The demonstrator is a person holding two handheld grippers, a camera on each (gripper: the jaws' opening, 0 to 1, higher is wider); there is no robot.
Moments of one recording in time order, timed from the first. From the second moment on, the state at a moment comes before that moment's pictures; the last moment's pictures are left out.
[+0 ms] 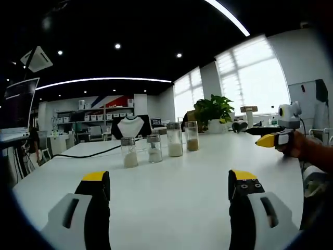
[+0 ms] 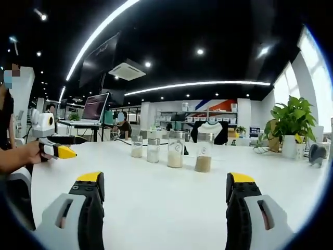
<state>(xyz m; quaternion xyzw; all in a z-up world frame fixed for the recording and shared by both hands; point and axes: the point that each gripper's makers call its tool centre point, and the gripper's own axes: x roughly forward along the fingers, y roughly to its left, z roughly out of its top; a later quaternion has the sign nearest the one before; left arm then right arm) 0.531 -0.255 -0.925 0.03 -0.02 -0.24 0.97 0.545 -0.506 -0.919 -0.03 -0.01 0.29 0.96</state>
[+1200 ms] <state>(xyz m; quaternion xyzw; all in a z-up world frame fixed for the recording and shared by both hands) 0.543 -0.252 -0.929 0.01 0.00 -0.24 0.97 0.545 -0.509 -0.916 -0.03 -0.02 0.29 0.96</state>
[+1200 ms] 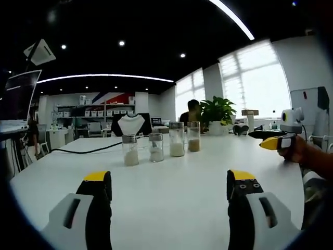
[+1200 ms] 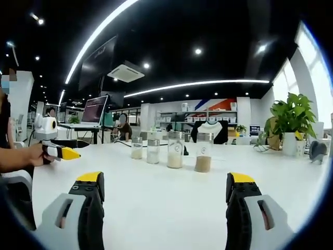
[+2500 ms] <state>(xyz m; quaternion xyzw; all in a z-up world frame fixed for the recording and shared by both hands) 0.619 -0.239 -0.934 0.01 0.01 -0.22 0.98 0.544 -0.508 -0.914 -0.02 -0.03 0.29 0.96</state>
